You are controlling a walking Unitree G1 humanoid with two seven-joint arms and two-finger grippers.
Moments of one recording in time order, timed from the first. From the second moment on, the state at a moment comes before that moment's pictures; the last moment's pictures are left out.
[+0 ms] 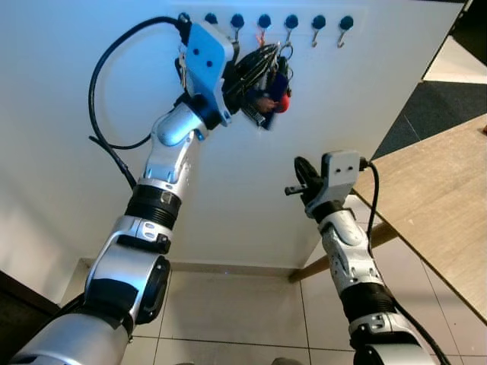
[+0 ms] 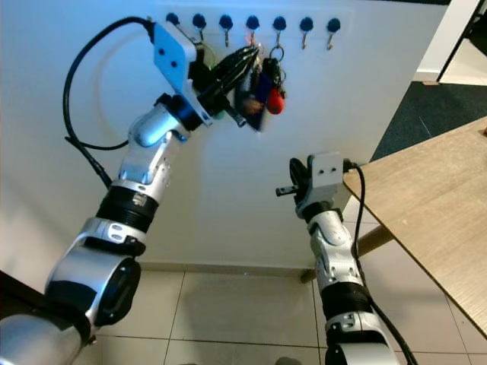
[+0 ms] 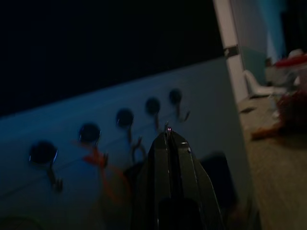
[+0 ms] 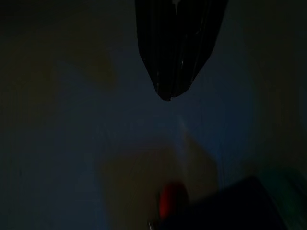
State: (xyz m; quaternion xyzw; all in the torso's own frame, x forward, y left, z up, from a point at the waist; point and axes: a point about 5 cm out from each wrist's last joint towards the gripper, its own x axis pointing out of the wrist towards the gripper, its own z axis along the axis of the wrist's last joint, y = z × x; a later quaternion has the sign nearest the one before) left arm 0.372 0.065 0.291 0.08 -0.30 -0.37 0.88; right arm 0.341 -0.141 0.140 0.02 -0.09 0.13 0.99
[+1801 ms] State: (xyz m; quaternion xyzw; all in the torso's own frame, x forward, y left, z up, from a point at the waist) left arm 0.417 0.097 0.295 0.06 -0.18 -0.20 0.96; right arm 0.346 -0.117 0.211 0.02 -0.15 0.17 0.97
